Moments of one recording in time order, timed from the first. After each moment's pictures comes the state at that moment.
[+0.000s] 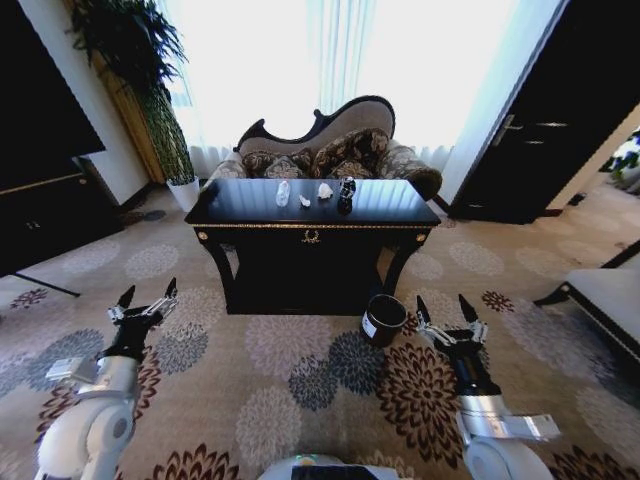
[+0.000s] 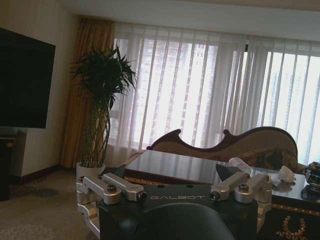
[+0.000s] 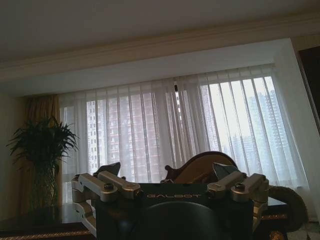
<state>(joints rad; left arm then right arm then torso) 1.61 -1.30 -0.98 -2.29 -0.62 0.13 0.01 -1.80 1.42 0.79 2.30 0.47 0.33 -0.22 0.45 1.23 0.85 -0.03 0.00</state>
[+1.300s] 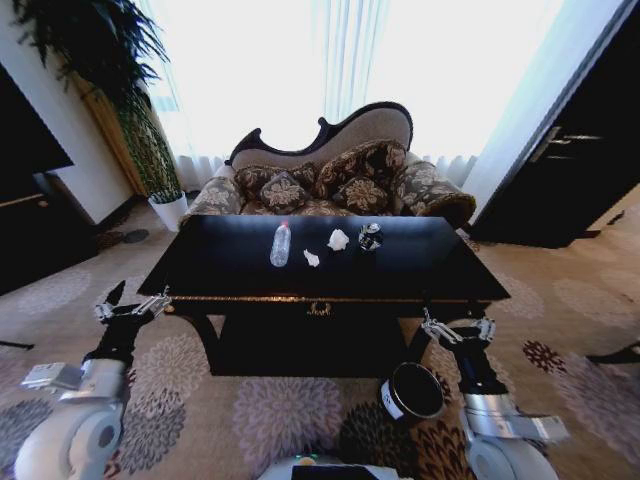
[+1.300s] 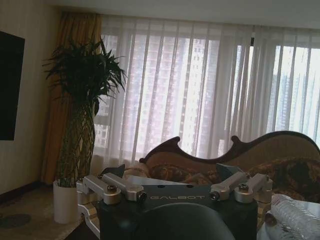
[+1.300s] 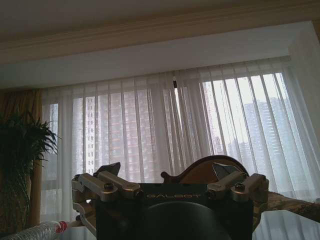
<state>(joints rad) 1.64 -1.30 -1.02 -2.34 -0.63 0.12 0.03 -1.79 1.41 0.79 2.31 0.48 0.36 -0.21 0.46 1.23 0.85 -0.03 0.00</state>
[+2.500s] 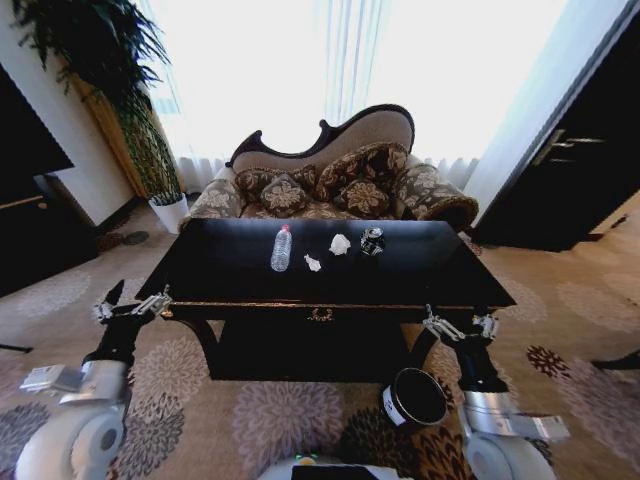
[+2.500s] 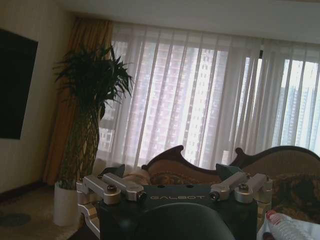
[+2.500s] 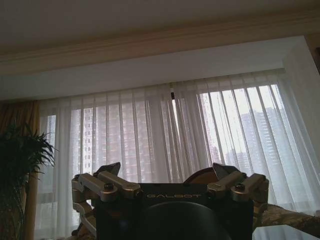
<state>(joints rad) 1.61 -1.29 -0.99 -2.37 -0.68 0.14 -0.06 -1.79 1.42 0.78 2.34 0.47 0.38 -0.18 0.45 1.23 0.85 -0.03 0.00</state>
